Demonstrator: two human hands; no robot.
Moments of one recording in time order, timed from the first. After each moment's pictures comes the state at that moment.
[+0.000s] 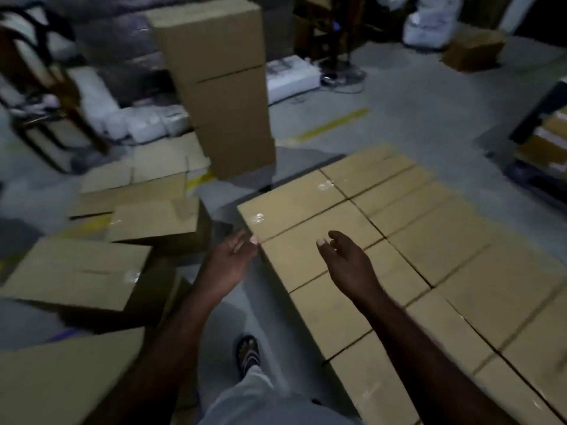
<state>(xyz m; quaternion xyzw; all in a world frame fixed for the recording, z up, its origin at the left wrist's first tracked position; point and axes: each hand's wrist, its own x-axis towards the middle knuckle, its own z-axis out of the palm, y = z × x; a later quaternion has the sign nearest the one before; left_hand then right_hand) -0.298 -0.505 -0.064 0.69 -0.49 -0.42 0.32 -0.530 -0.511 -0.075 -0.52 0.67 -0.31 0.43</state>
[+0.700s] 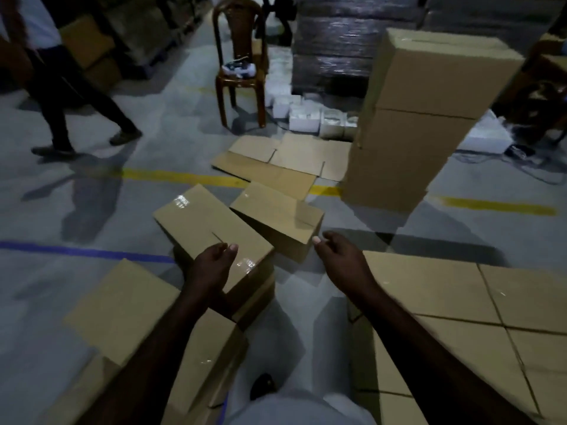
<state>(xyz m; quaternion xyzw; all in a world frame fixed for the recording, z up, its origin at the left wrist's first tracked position) 0.040 -0.485 -0.106 0.82 -0.18 -0.29 0.47 -0.153 -0.646 -0.071 -0.75 0.45 -0.15 0.46</state>
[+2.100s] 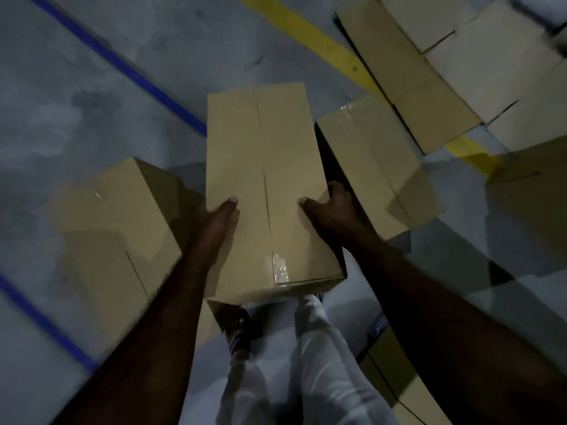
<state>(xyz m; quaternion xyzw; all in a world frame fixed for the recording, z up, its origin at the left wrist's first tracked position) 0.274 -0.619 -0.357 0.77 0.32 -0.24 0.50 0.231 -0.848 -0.394 -0.77 0.35 0.17 0.51</state>
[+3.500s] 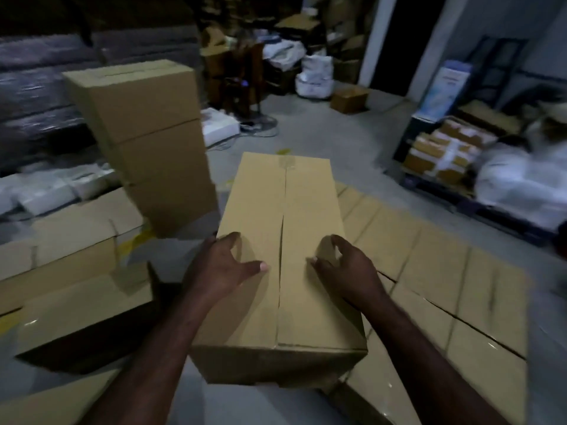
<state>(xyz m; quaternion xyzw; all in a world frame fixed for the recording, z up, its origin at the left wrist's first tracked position) -0.180 -0.580 -0.017 0.62 -0.70 -0.31 0.17 -0.416 -0.499 -0.017 -0.51 0.78 -0.27 0.22</state>
